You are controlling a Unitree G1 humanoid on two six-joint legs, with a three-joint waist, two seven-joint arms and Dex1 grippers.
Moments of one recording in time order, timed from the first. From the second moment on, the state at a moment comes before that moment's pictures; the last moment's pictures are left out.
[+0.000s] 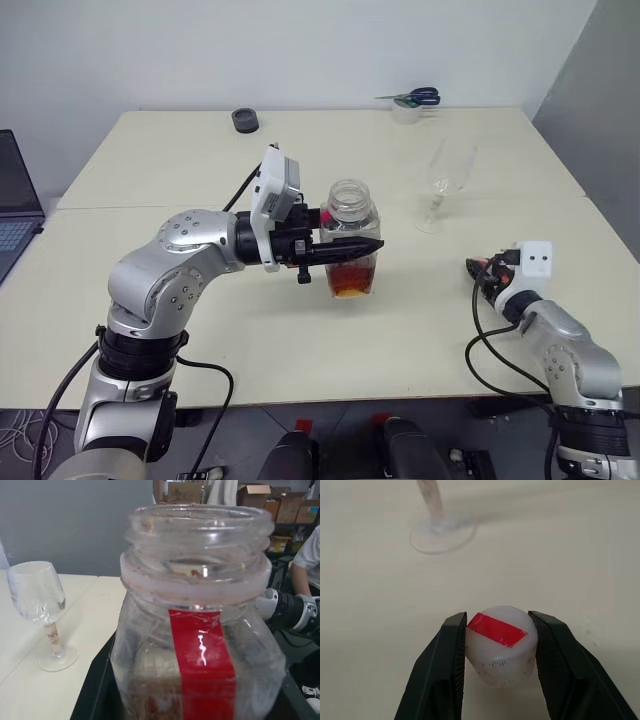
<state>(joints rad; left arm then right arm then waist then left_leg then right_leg) -0.65 0.56 -0.03 -0.35 -0.75 0.72 -0.97 -0.18 -0.36 -0.23 -0.12 0.39 0.58 0.18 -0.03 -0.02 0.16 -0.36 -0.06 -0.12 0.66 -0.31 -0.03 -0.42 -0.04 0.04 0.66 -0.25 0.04</state>
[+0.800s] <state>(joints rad) -0.66 0.56 -0.03 -0.33 -0.72 0.71 -0.94 -0.17 -0.73 -0.21 -0.47 0.58 0.61 0.65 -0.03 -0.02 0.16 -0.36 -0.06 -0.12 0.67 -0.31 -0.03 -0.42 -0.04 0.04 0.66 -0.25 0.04</state>
